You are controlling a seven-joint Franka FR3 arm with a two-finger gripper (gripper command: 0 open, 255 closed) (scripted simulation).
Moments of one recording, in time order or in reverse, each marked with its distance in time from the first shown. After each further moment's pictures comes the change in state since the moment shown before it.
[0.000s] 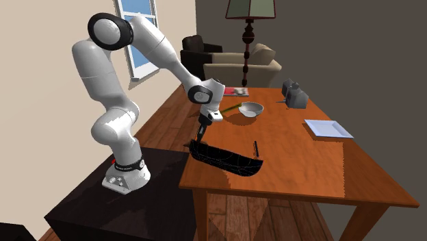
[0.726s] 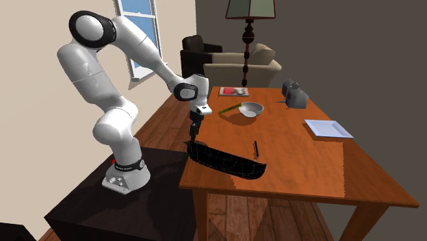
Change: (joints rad) arm 0.075 -0.189 0.083 -0.161 0.029 0.141 0.104
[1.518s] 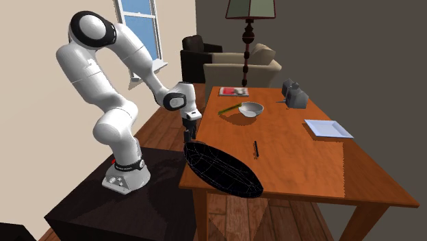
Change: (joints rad) arm 0.001 -0.016 0.159 -0.175 -0.040 0.308 0.180
